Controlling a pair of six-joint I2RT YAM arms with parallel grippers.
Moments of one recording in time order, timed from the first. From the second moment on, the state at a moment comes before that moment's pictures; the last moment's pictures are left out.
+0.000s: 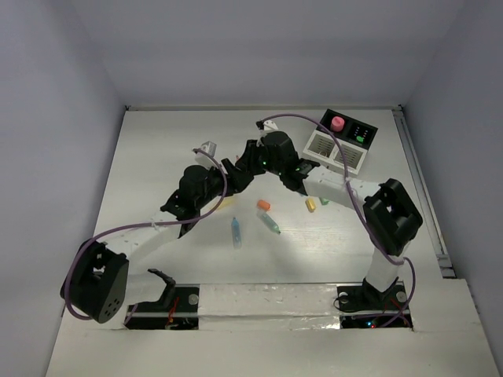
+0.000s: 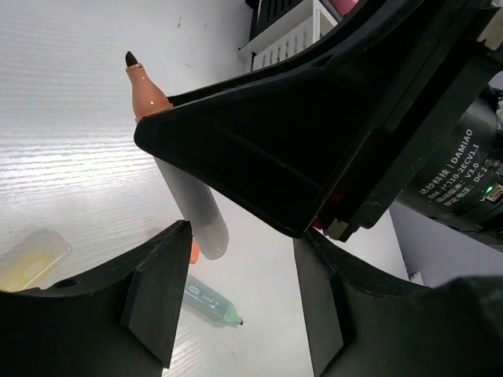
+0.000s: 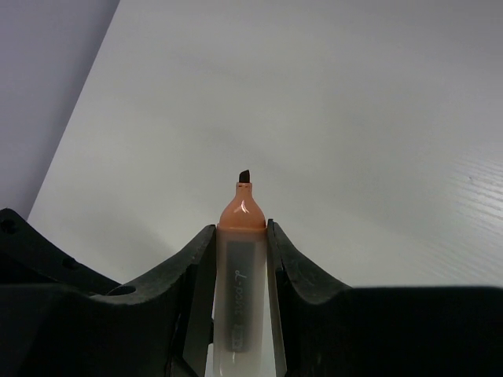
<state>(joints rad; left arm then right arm) -0.52 1.22 0.58 0.39 0.15 -0.78 0.74 1.81 1.30 0.11 -0.08 0.53</state>
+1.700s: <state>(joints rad) -0.62 1.23 0.64 0.43 0.09 -0.66 0.73 1.63 1.11 0.30 0.03 0.63</state>
